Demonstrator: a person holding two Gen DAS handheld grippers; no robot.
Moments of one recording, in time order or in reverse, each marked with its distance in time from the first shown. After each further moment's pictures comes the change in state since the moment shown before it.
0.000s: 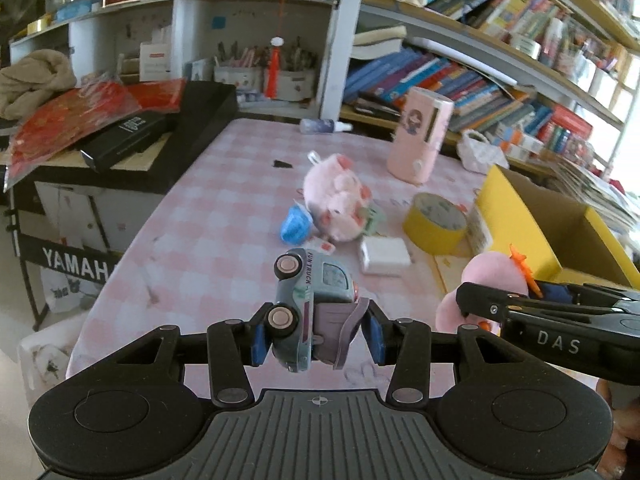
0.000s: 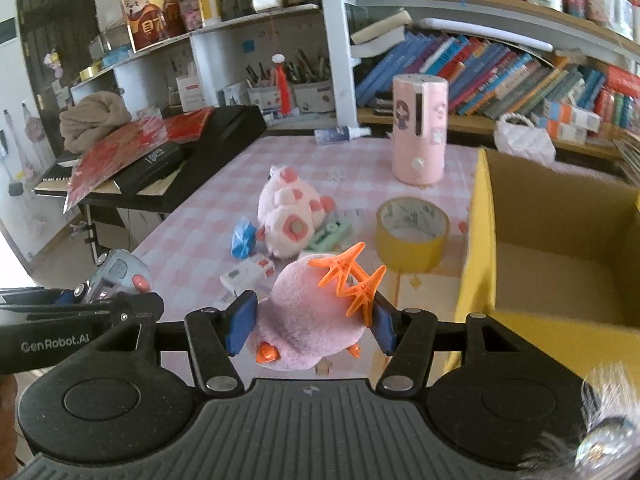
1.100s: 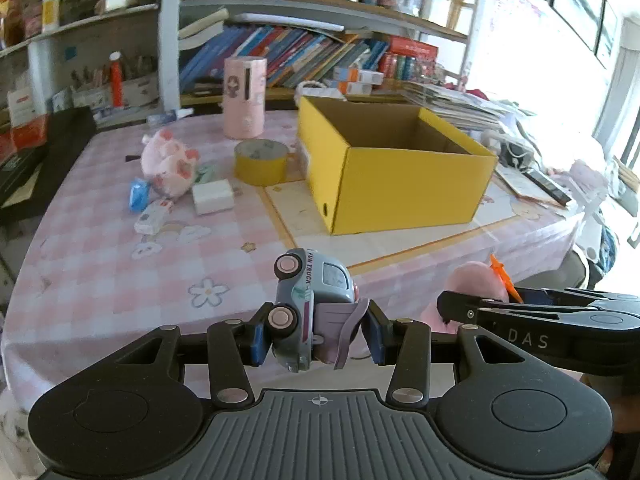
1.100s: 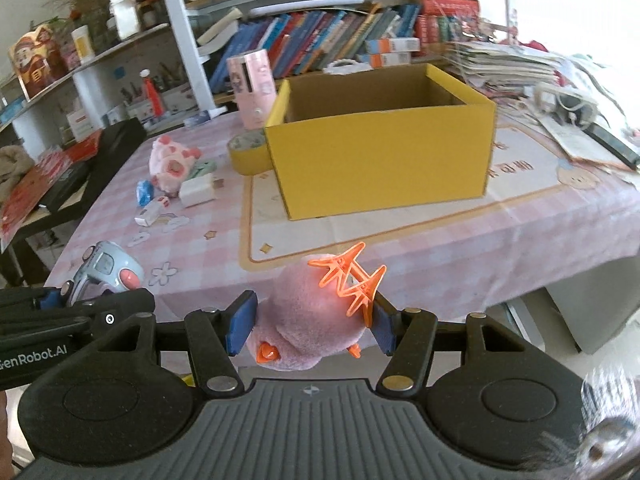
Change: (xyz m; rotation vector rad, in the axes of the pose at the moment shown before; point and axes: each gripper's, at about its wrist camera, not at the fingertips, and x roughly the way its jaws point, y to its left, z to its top) left arm -0.057 -0.080 -0.072 0.309 0.046 -0.298; right arm -0.135 -0.024 -0.126 0.311 -0.013 -0.303
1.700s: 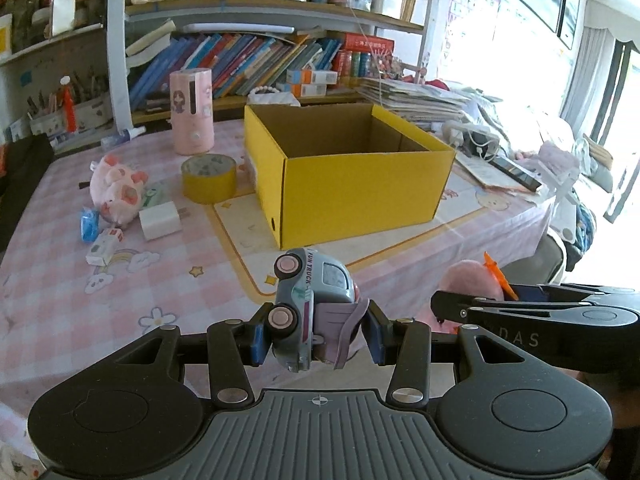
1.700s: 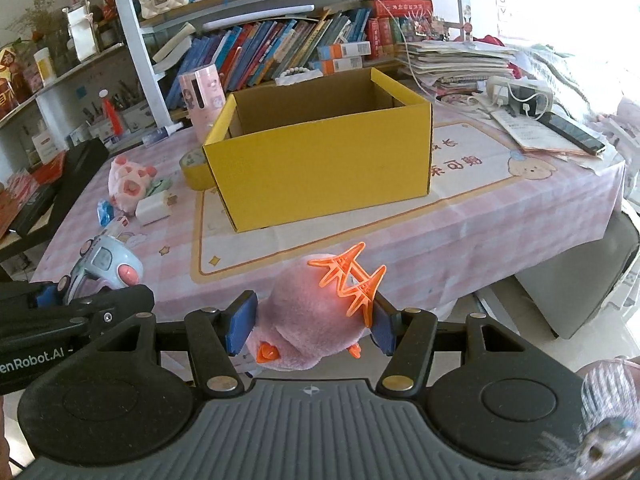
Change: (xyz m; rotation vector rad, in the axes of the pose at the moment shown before) left arm 0.016 -0.031 0.013 0.085 -0.001 -0.074; right arm -0.011 -0.029 0.003 0.054 -0.022 -0.082
